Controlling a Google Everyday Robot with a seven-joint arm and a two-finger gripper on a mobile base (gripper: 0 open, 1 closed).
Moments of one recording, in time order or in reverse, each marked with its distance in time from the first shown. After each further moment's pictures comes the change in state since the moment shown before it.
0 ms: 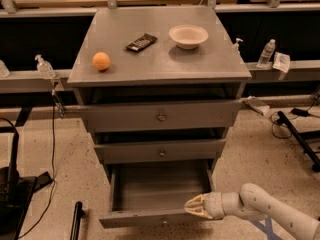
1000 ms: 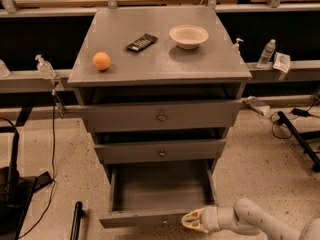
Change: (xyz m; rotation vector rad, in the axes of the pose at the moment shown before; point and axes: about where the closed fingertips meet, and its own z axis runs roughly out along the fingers) arm 0.054 0.041 0.041 -0.031 -0.028 0.028
